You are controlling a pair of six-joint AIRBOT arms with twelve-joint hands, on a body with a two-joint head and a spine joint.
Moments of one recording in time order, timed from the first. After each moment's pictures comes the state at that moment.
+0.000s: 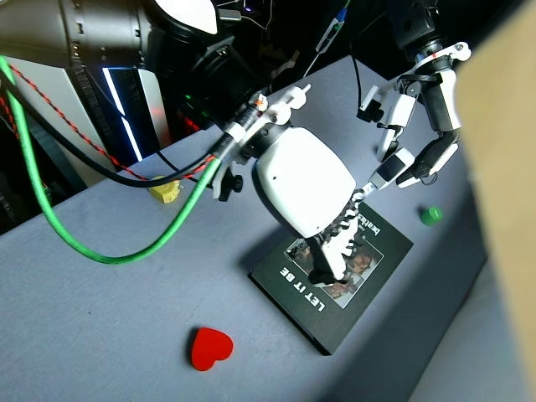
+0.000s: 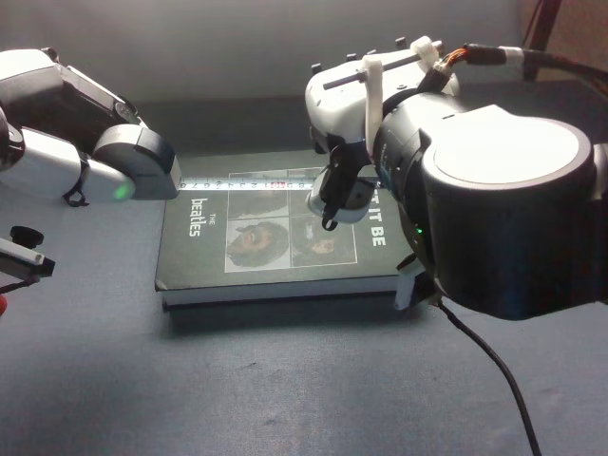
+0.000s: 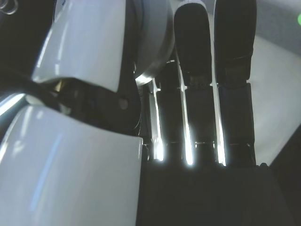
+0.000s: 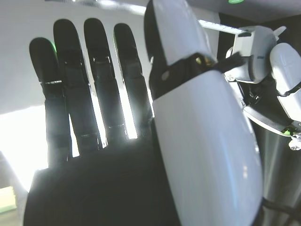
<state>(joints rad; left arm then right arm) 0.55 -0.80 1.12 -0.48 -0.18 0.56 -0.08 -1.46 0.93 -1.38 -1.10 0.51</state>
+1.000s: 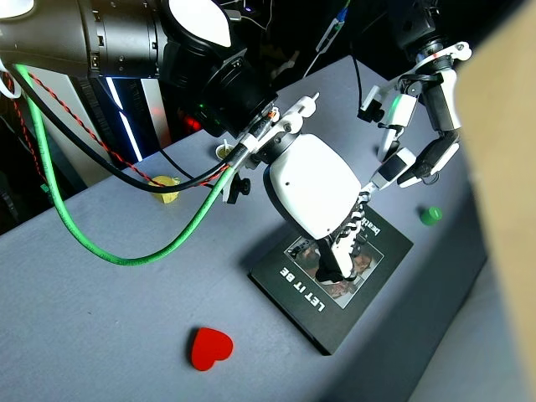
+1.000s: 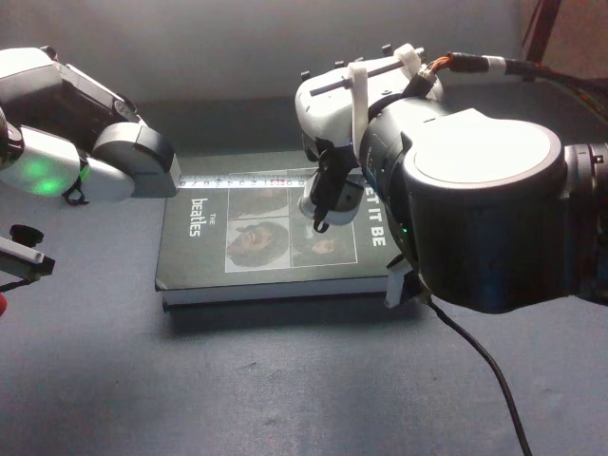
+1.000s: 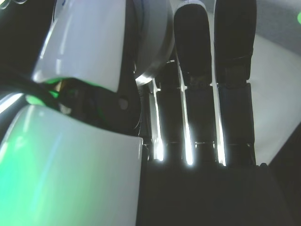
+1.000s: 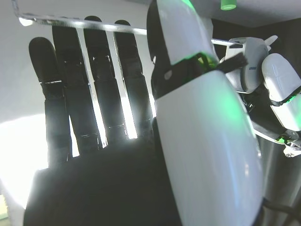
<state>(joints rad) 0.55 -0.80 1.13 -0.48 -0.18 0.55 -0.09 -1.49 0.97 -1.39 -1.07 0.51</state>
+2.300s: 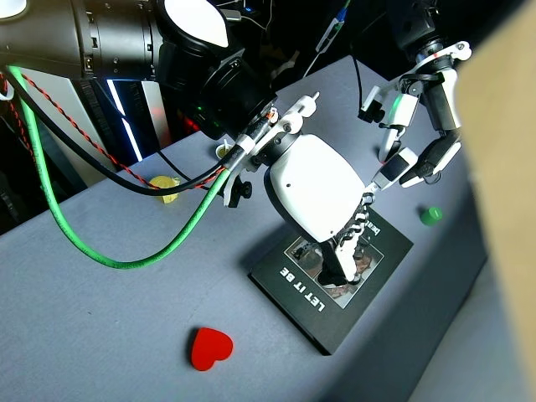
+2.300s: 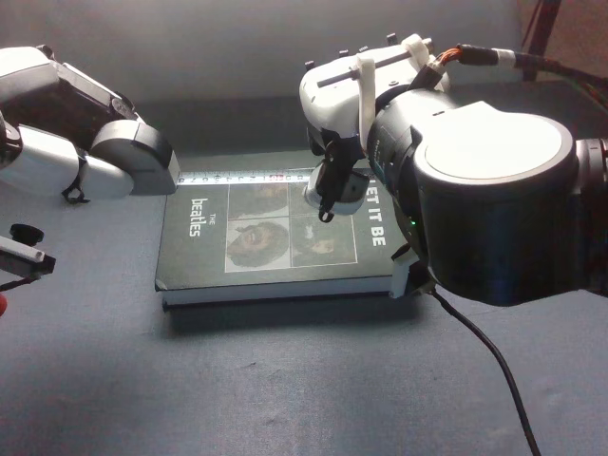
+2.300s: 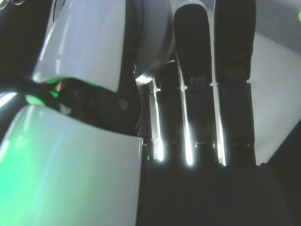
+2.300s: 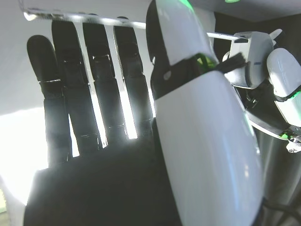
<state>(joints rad) 0.57 -0.80 1.13 -0.48 -0.20 0.53 -0.09 -1.48 0.97 -1.42 -1.06 0.52</state>
